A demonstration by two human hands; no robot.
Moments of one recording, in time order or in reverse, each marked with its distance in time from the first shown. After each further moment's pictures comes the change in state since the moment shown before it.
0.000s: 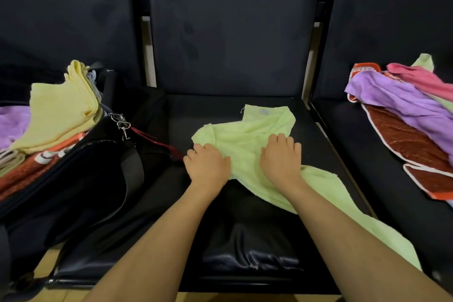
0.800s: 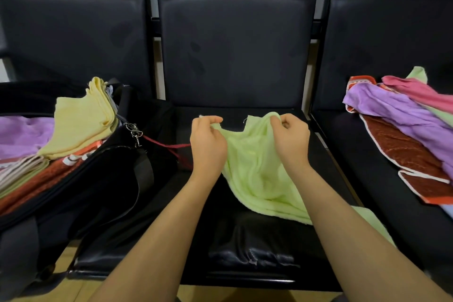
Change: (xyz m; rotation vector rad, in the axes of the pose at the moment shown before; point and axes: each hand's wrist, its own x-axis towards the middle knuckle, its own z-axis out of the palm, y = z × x) left_hand -0.023 0.007 -0.075 -0.987 0.400 0.127; right_hand 0.016 -0.004 -0.069 1.121 0.241 0.225
